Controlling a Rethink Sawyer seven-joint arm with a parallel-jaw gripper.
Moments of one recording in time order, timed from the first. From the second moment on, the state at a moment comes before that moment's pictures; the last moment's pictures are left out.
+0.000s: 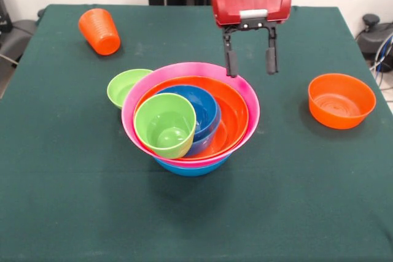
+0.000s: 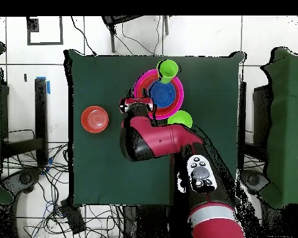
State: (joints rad) arm -0.31 -0.69 0.17 1.76 -0.45 -0.26 1.98
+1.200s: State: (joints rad) arm -0.33 -0.91 0.11 1.83 -0.42 -0.26 1.98
